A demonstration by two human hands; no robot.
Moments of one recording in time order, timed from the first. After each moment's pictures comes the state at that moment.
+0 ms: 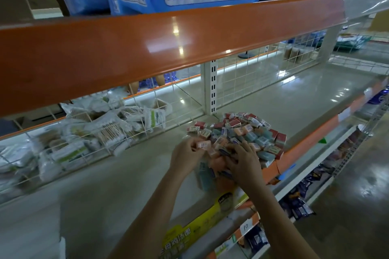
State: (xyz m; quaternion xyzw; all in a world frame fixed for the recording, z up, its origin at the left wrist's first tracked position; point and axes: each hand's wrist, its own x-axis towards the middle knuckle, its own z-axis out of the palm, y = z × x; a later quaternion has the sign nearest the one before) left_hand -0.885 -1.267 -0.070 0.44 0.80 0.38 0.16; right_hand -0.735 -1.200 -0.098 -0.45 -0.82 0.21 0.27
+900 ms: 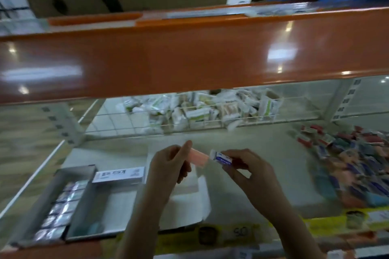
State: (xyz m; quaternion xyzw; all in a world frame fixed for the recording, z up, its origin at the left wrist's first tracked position) left_hand -0.969 -1.567 -0.010 0.17 0.76 0.62 0.10; right_hand -0.862 -1.416 -0.032 -0.07 -0.85 0.42 0.29
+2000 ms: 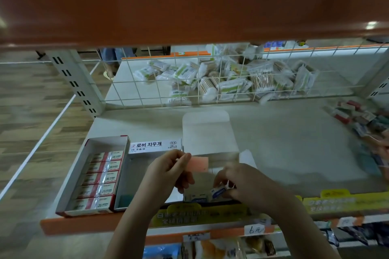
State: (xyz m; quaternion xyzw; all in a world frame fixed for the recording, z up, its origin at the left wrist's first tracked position) left_hand -1.000 -1.686 -0.050 0.19 0.76 0.56 0.26; right_hand -0.912 -1.510 -0.058 -0.01 -0.96 0.24 -0.12
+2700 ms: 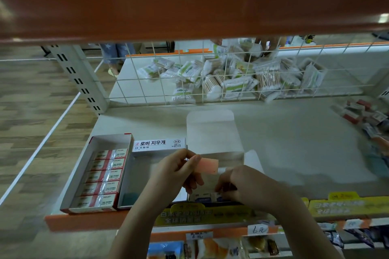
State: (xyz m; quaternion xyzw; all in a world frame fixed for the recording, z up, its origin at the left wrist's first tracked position) left_hand -1.000 -1.682 -0.049 0.21 0.76 0.54 0.29; right_hand -0.917 -1.515 -0.058 -0.04 -0.94 0.29 -0.18
